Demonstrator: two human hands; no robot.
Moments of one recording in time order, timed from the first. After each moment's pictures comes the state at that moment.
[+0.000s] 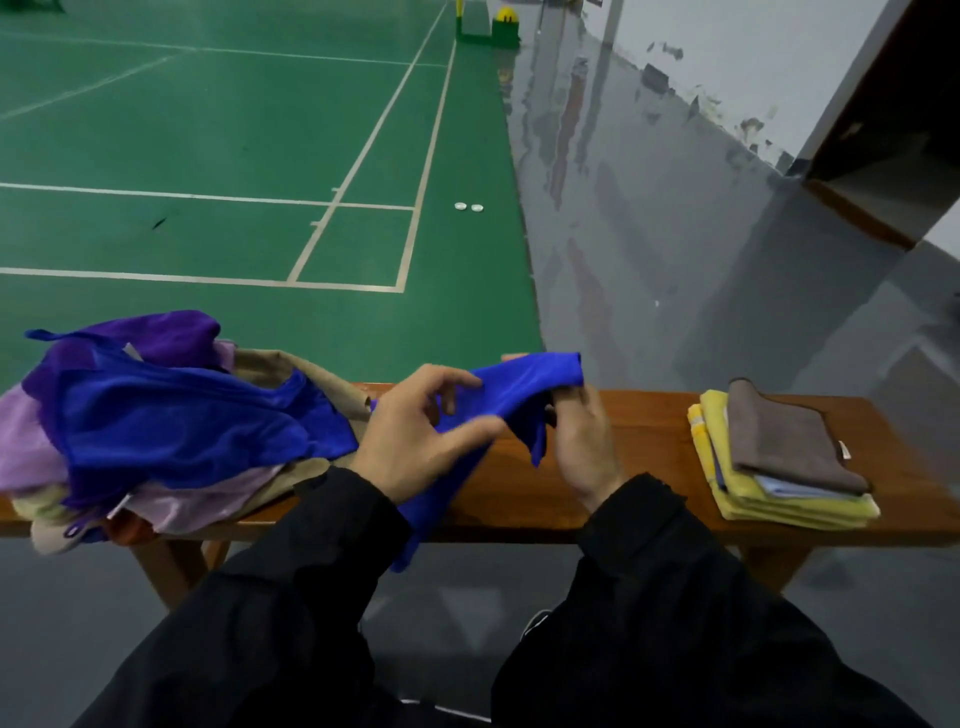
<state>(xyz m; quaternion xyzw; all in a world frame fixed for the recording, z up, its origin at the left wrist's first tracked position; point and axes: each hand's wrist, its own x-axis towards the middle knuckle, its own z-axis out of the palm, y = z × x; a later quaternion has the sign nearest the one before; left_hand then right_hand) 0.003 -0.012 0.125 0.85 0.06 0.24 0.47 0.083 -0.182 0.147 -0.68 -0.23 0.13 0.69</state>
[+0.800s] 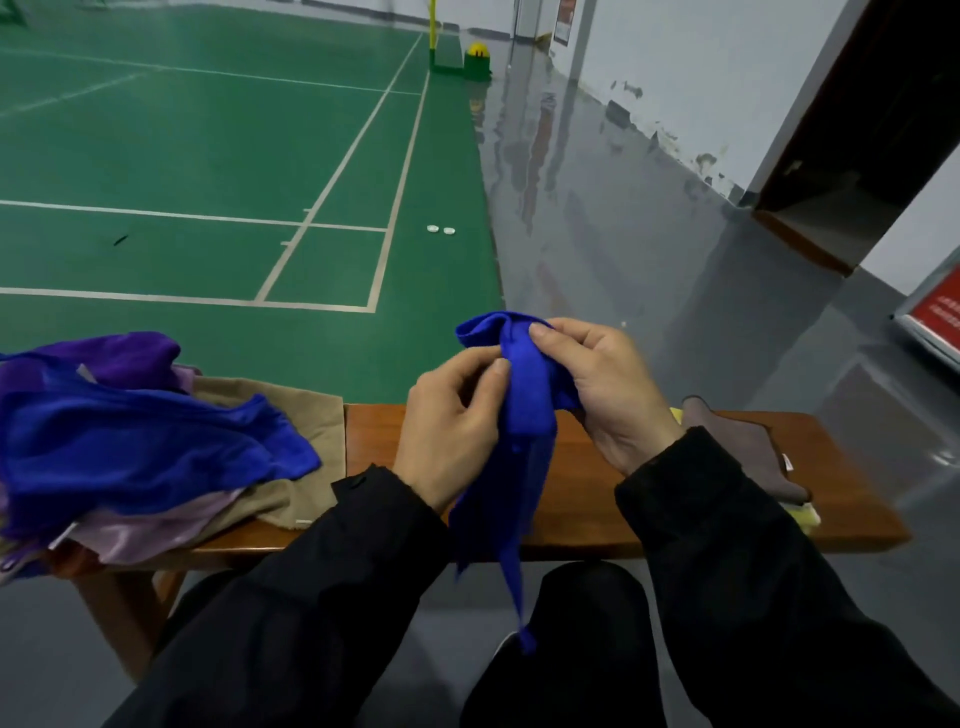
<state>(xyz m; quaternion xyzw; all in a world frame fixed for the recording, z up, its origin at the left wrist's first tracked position) 0.030 -0.085 0.179 0.75 0.05 0.31 0.58 0.113 -0.209 0.223 -0.65 -0.19 0.17 0.71</state>
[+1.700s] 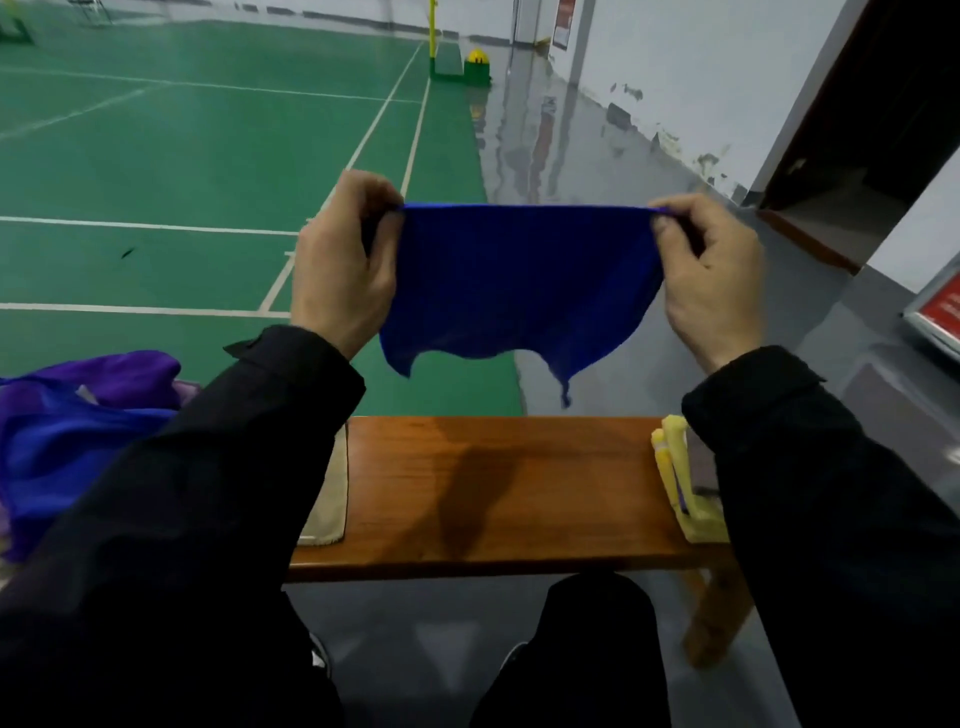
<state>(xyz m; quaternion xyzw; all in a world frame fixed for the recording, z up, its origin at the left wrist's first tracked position) 0.082 0.029 0.259 0.81 0.02 0.50 0.30 0.203 -0.254 0.279 -0.77 -0.30 -0.26 0.49</state>
